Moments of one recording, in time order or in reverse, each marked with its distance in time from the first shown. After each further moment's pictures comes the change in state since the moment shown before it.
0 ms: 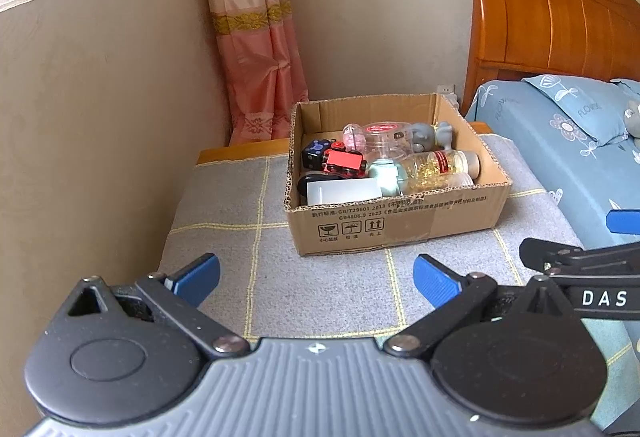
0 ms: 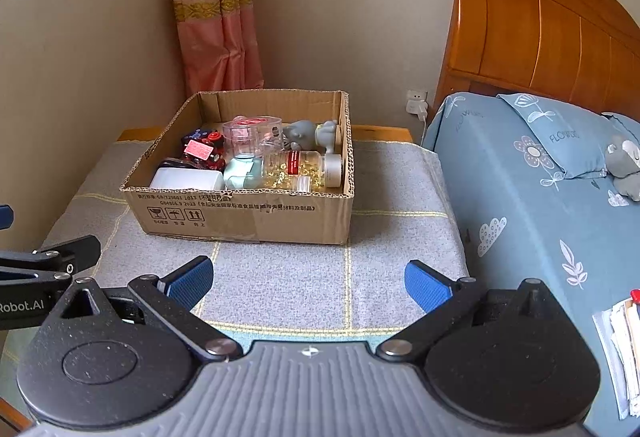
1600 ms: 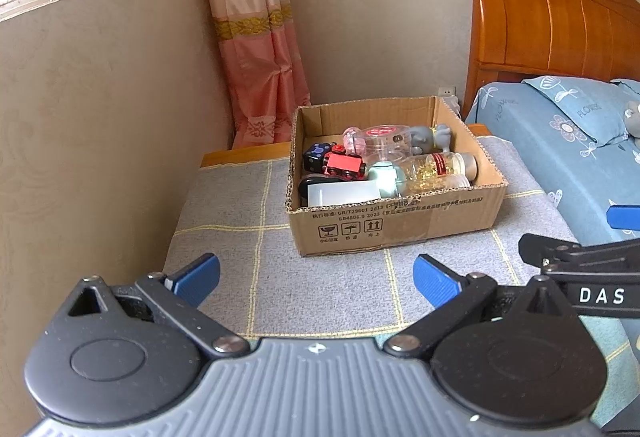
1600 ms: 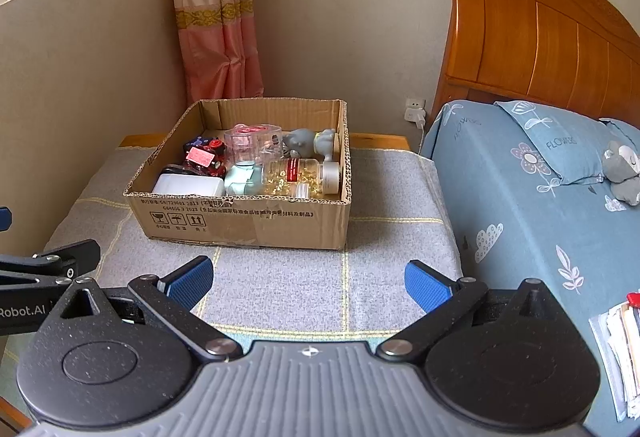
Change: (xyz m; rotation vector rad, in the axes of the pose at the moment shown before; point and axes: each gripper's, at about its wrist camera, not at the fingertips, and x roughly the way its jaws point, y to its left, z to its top) left arm -0.007 -0.004 0.001 0.005 -0.012 0.008; right arm -0.011 -0.003 -0.001 -0.008 -0.025 0.000
